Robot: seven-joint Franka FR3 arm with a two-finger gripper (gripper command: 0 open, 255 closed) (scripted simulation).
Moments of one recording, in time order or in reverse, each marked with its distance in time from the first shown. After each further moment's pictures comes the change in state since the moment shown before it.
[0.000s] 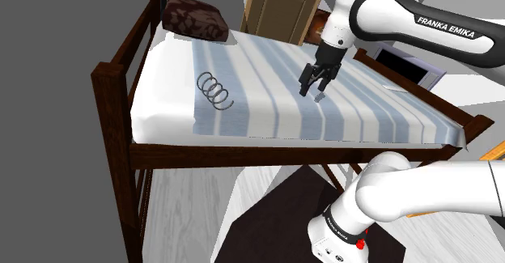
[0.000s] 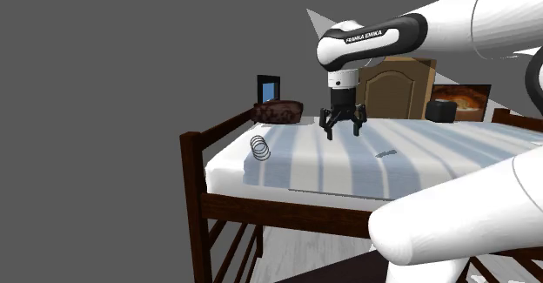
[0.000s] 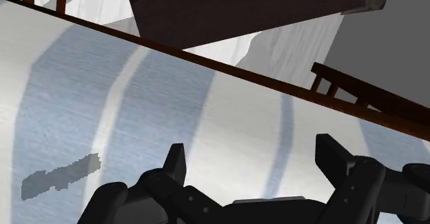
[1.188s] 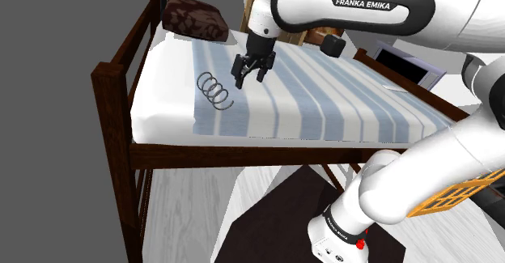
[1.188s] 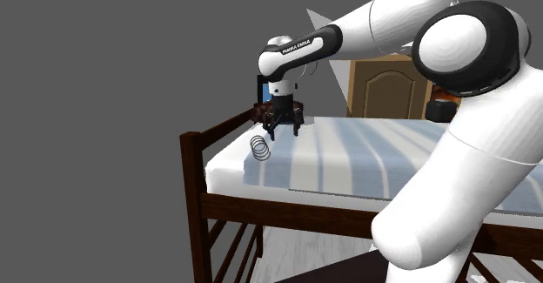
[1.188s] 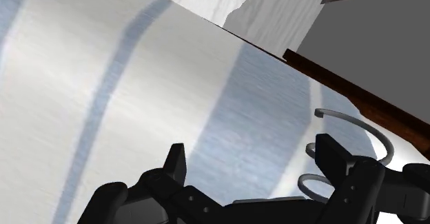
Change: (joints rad) arm 0.109 0.462 0.182 0.294 0.055 0.193 0.112
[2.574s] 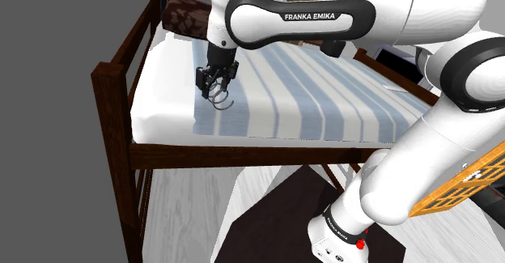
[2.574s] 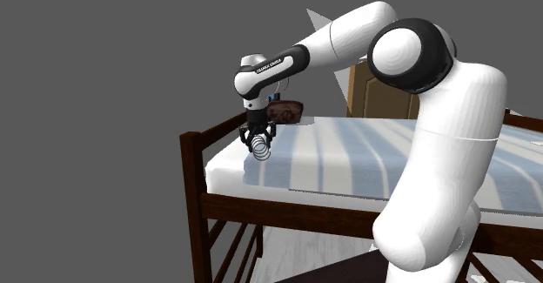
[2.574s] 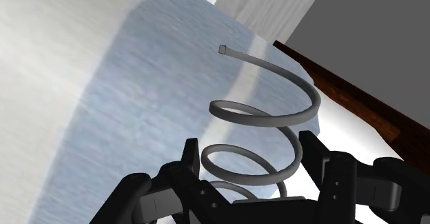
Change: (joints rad) arm 0.045 0.253 0.077 0.136 -0.046 0.124 0.068
